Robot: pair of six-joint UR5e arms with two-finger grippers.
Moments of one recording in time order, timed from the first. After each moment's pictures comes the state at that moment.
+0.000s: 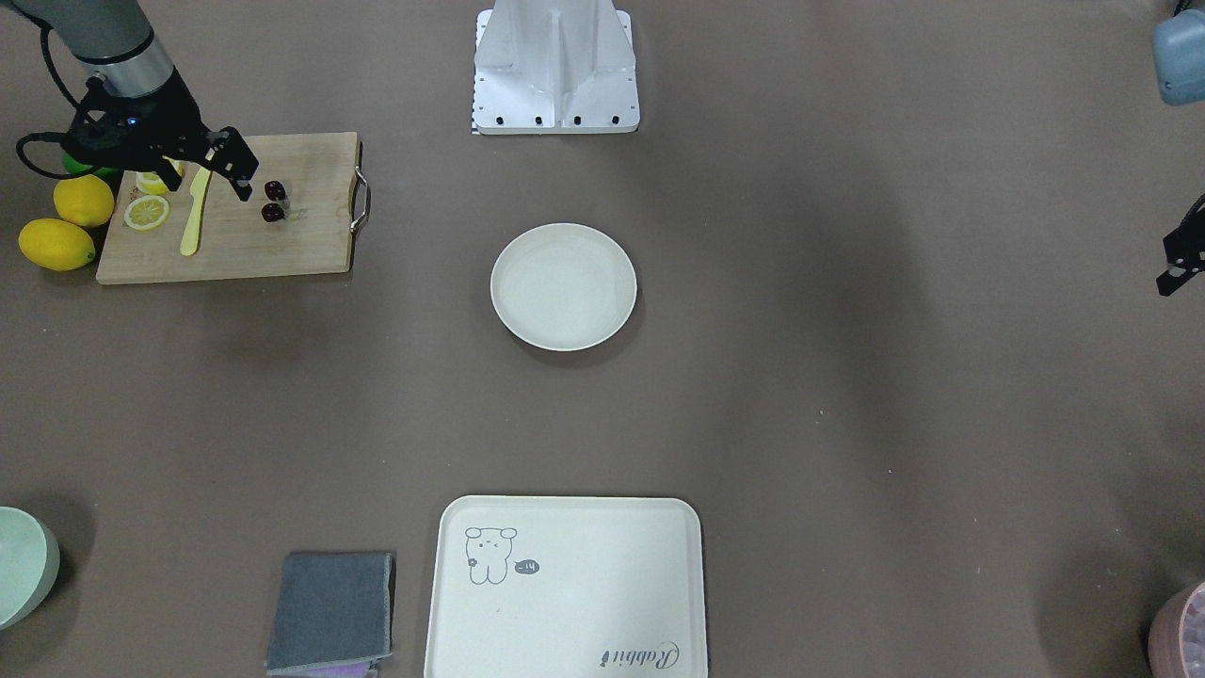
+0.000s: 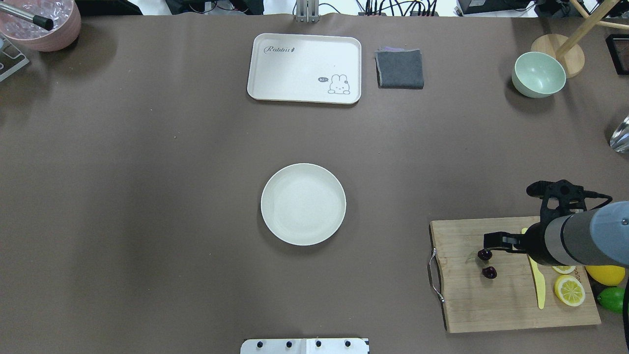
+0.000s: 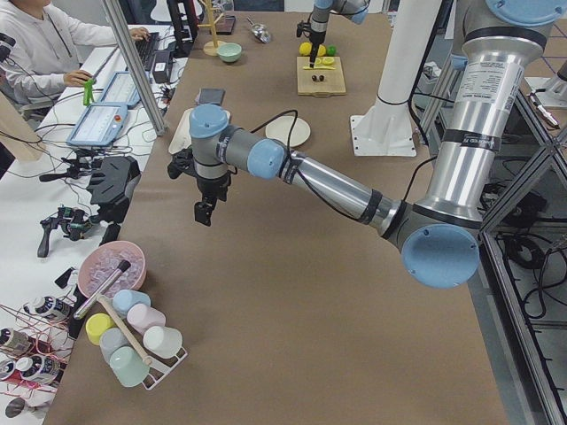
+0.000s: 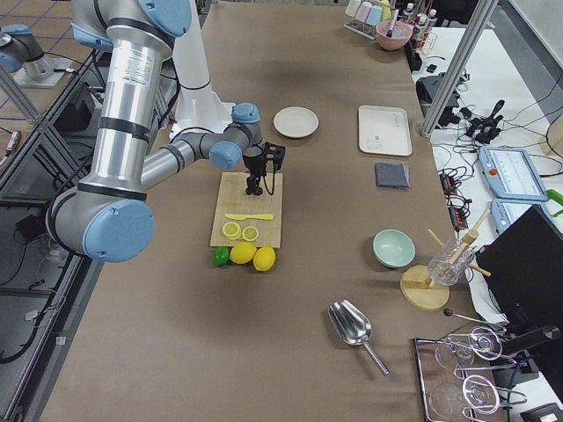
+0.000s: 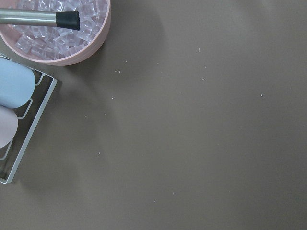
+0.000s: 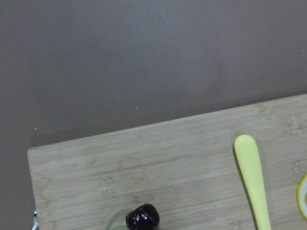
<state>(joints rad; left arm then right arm) -1.39 -1.78 -1.80 -1.49 -2.28 -0.06 0.45 -1.82 2.20 -1.25 1.77 1.39</state>
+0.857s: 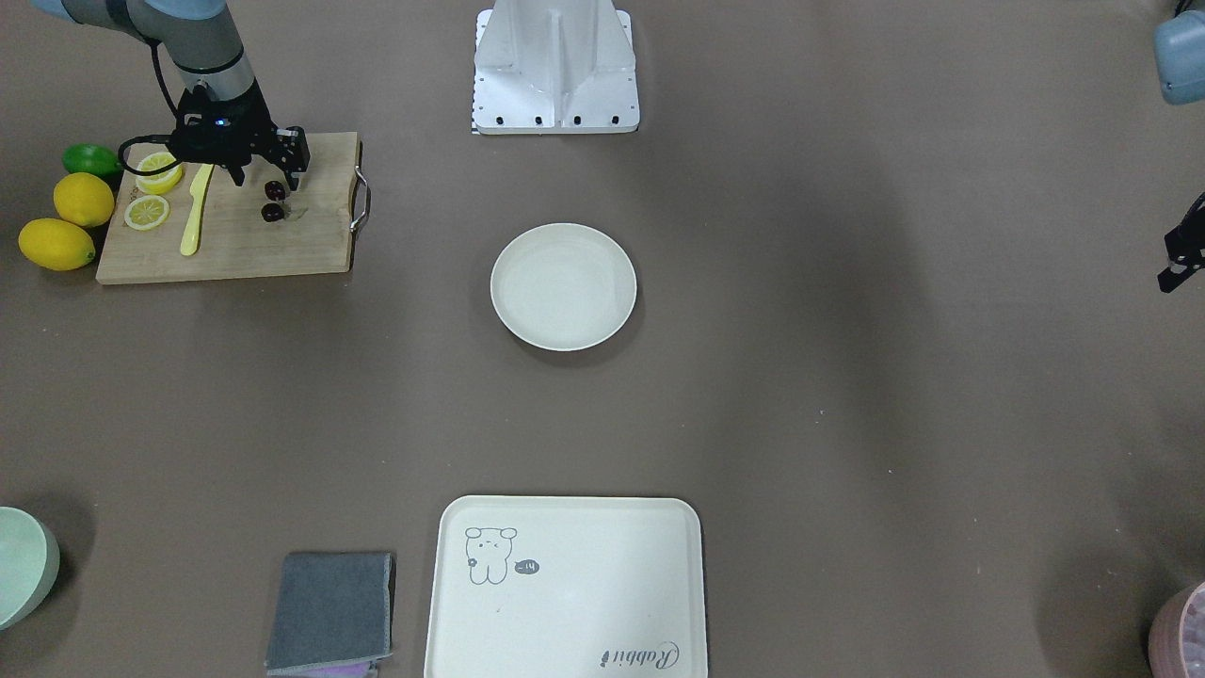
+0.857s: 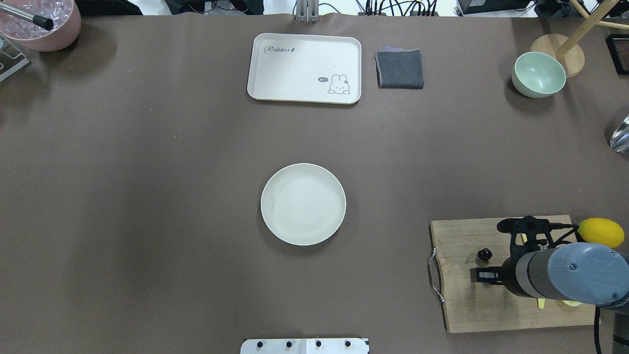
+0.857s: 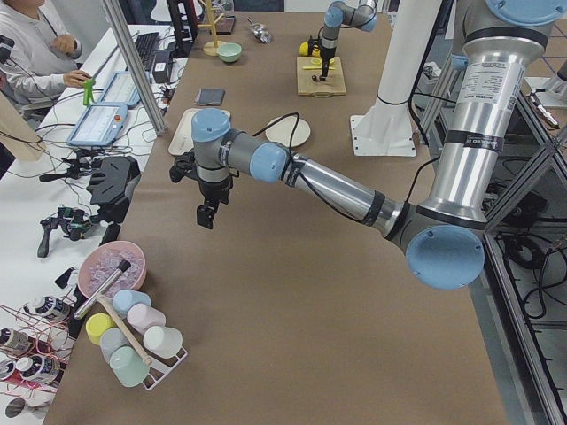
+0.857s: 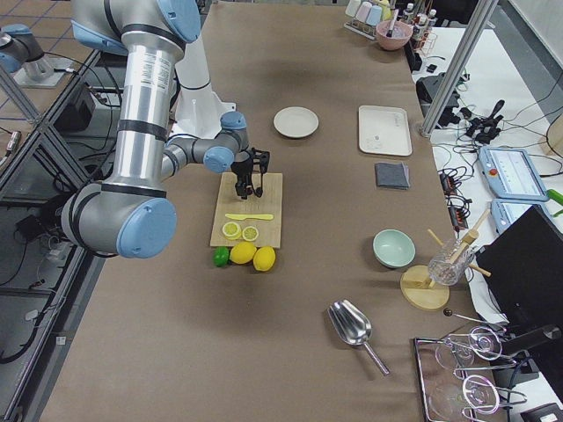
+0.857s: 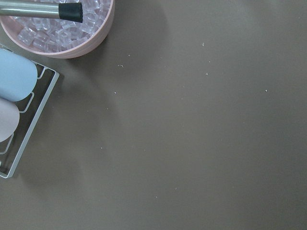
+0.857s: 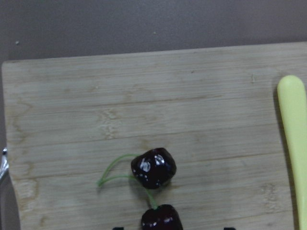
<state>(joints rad) -1.39 -1.76 -1.81 -1.50 -2.28 -0.07 0.29 -1.79 2.14 -1.25 1.69 1.40</state>
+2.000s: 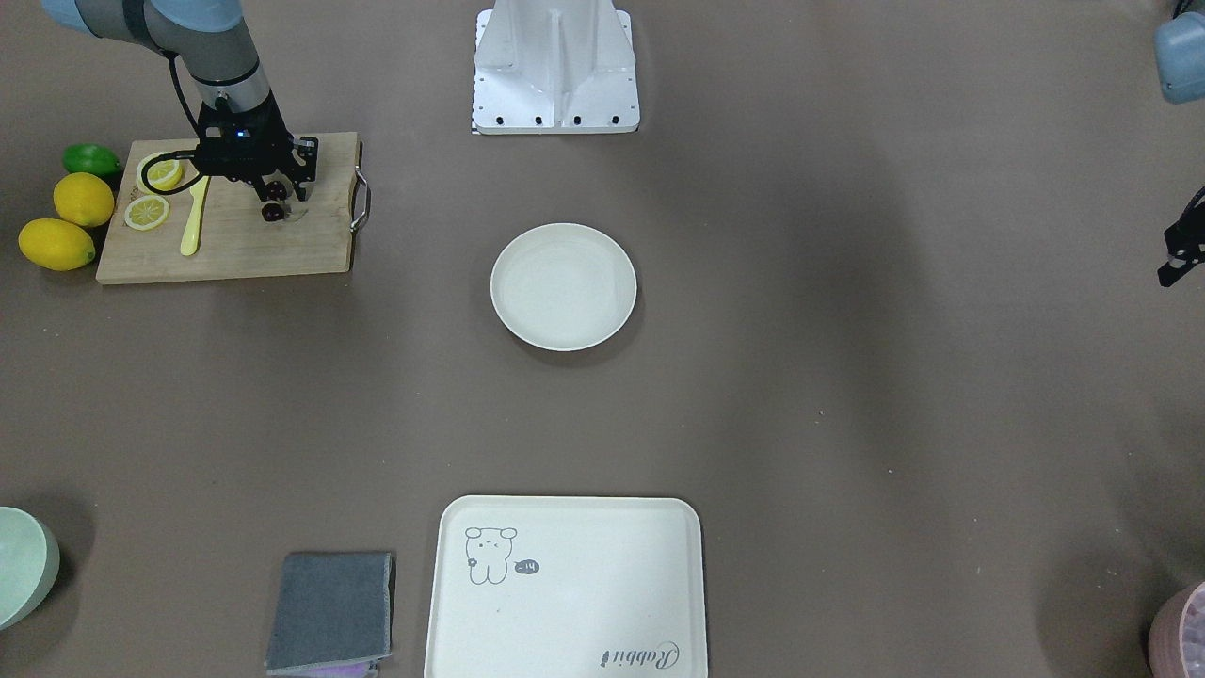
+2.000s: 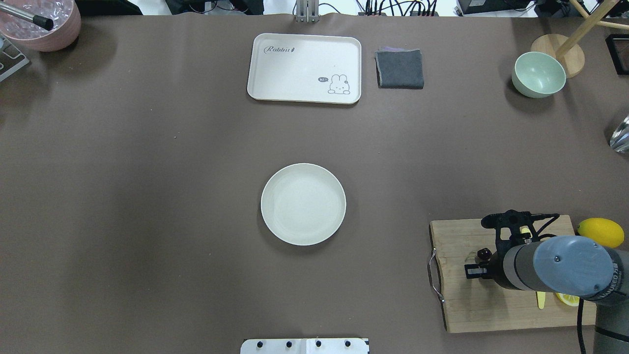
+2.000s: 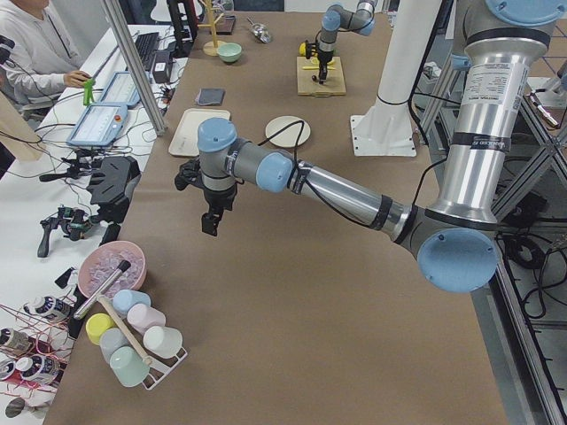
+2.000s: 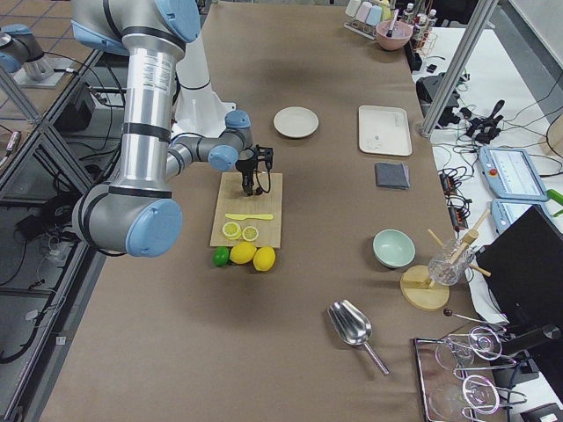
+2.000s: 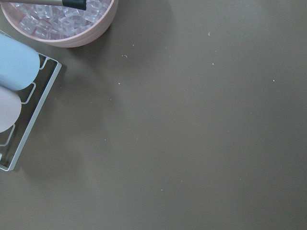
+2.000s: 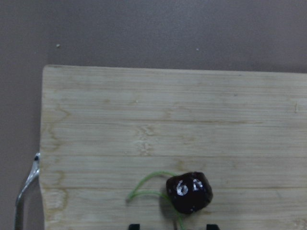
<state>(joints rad) -1.39 -1.72 -1.81 -1.55 -2.28 -0.07 0.31 -1.74 2.11 -1.26 1.69 1.29</state>
